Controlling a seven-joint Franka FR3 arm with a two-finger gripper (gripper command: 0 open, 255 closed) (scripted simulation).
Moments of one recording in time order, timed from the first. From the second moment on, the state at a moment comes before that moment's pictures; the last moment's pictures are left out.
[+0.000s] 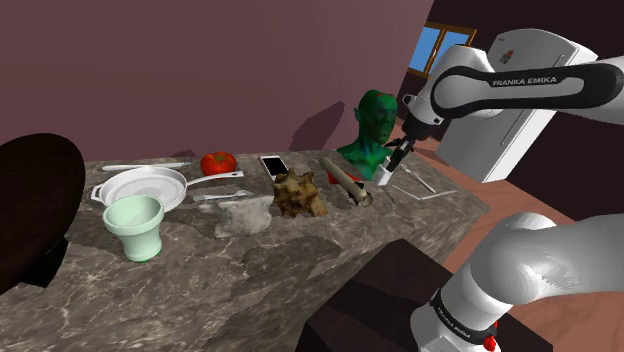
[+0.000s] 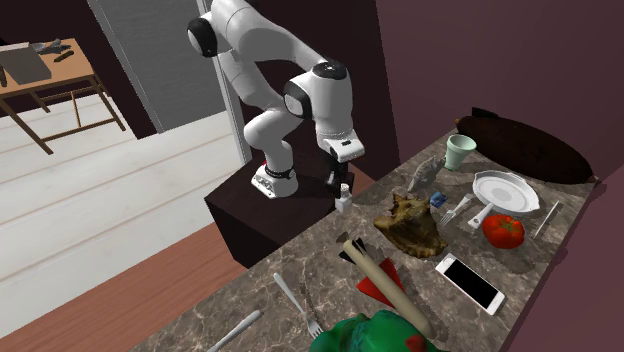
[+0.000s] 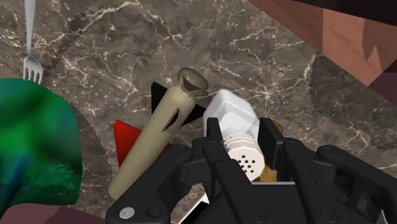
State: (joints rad) arm -0.12 -0.73 -0.27 -2.68 -0.14 2.09 -0.46
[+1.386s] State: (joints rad) arm 0.08 0.00 -0.11 -2.03 0.02 2.17 -0.23
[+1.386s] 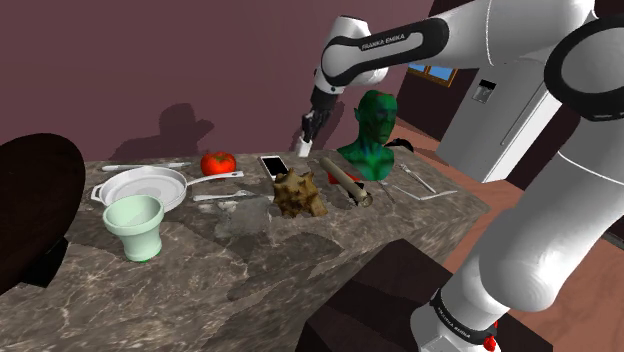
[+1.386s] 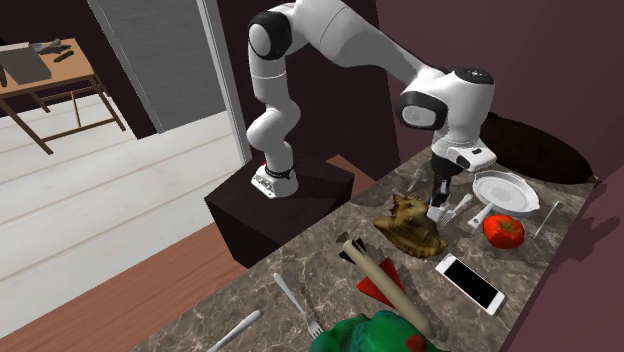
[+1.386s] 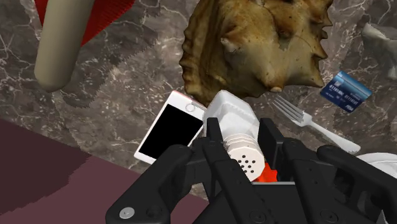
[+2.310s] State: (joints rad) arm 0.13 0.55 -0.06 -1.25 0.04 1.94 -0.11
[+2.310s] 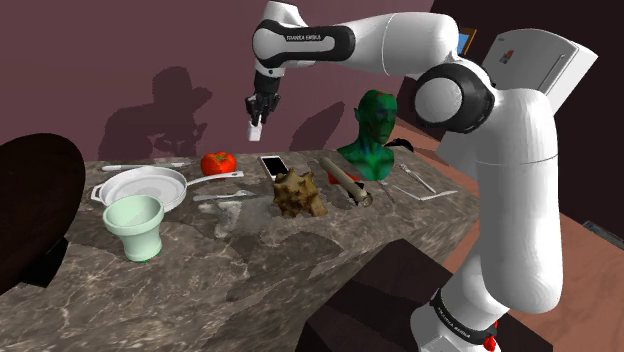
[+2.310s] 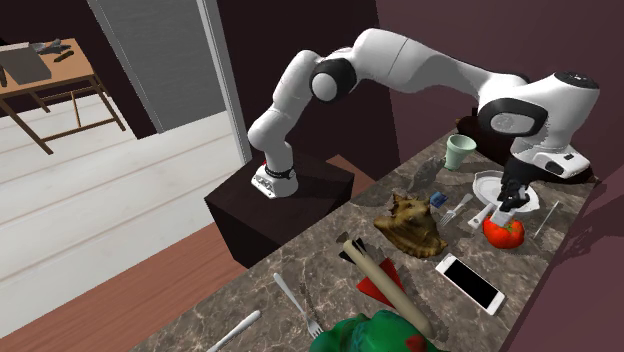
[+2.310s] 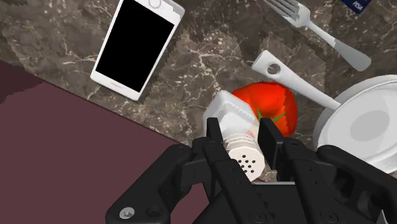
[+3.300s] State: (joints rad) arm 0.14 0.75 -0.05 -1.08 0.04 1.97 -0.10
